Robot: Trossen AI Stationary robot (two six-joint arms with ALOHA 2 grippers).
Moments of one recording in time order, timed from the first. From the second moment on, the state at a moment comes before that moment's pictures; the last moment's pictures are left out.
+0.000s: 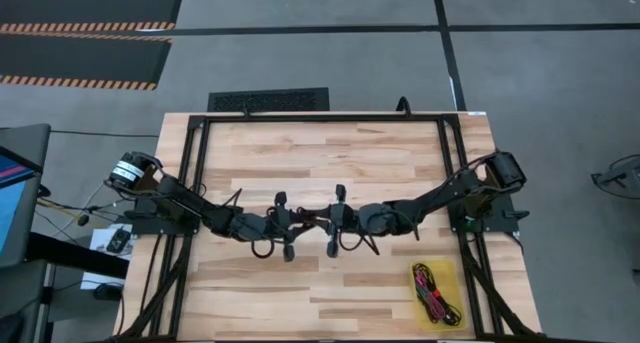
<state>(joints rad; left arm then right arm) -0.35 1.60 0.57 0.81 -0.50 -0.18 0.26 1.74 0.93 0.69 0.45 0.03</state>
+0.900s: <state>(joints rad) -0.36 1.50 0.57 0.69 -0.64 -0.04 0.43 1.35 0.93 -0.42 0.37 0.77</state>
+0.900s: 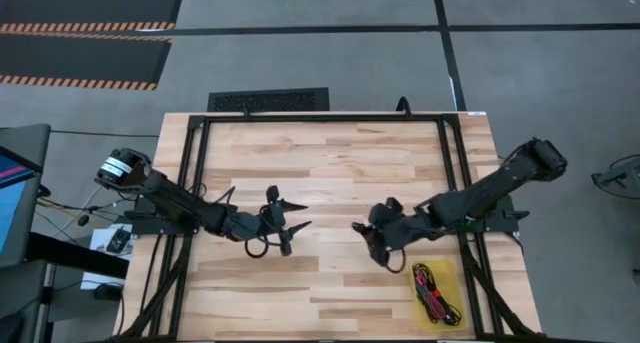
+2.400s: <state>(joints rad) -0.30 1.50 0.57 0.73 -0.56 -0.07 0.96 1.36 0.93 -0.81 0.03 1.79</state>
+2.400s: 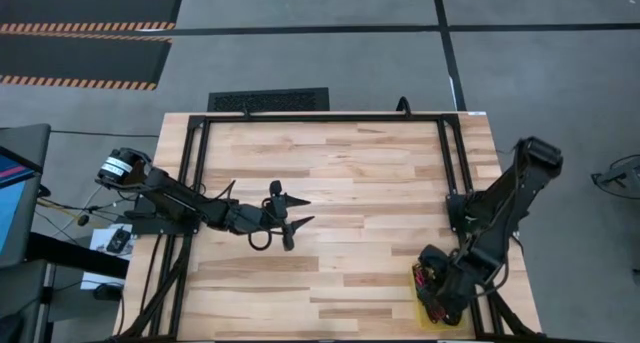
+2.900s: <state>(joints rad) -0.33 1.40 0.55 0.79 -0.58 0.02 0.74 1.33 0.89 -0.63 0.98 1.04</state>
